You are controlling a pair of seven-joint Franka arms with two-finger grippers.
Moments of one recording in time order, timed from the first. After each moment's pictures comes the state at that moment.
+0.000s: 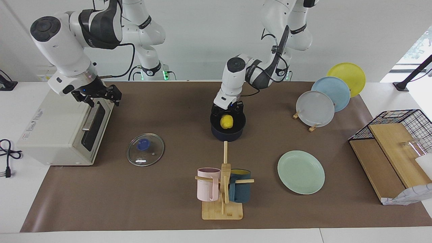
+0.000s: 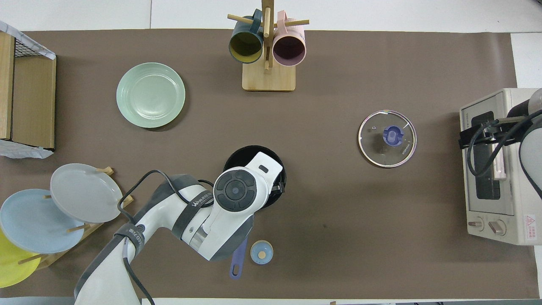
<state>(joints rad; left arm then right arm) -0.70 0.19 -0.09 -2.12 -0.06 2.35 -0.83 -0.01 0.01 -0.06 -1.75 -0.03 1.64 -0.12</state>
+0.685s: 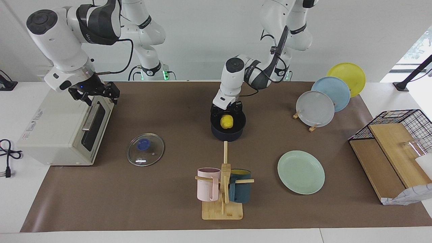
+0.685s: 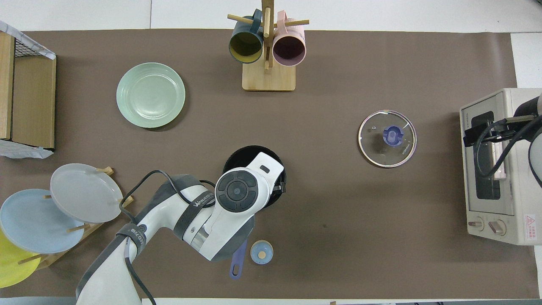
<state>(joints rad) -0.71 0.19 -0.08 -2.12 -0.06 2.35 -0.83 0.00 -0.01 -0.06 -1.73 -0.03 1.65 -0.13</state>
